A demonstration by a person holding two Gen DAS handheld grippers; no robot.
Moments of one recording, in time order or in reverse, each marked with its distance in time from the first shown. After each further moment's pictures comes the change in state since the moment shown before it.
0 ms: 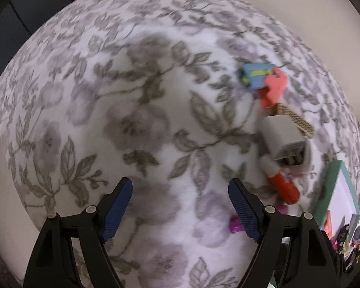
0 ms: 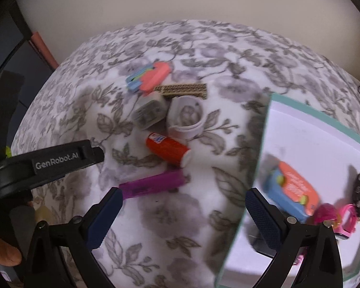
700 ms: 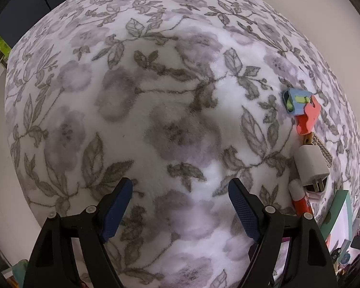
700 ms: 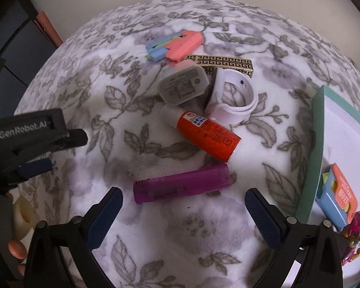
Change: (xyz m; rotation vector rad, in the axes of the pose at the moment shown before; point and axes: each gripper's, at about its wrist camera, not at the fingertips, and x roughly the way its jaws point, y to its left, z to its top) left arm 0.012 0.083 0.013 -0.140 0.015 -0.010; right arm 0.041 0.032 -0.002 -0.075 0.079 0.001
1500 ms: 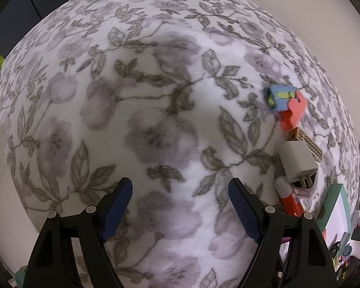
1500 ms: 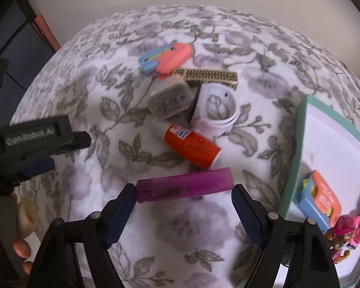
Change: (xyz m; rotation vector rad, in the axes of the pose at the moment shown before) left arm -0.017 -0.036 0.000 0.062 -0.017 -0.025; right arm -0.024 -0.017 0.010 0.032 -0.039 -0.009
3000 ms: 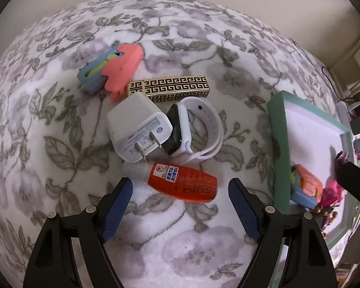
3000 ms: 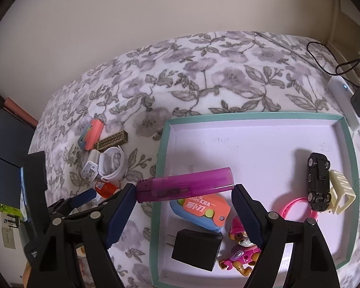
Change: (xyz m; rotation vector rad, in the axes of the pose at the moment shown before) left arm 0.044 -0.187 -0.053 0.645 -0.009 -0.180; right arm -0.074 -0.142 -0.007 0.382 -0.102 -0.001
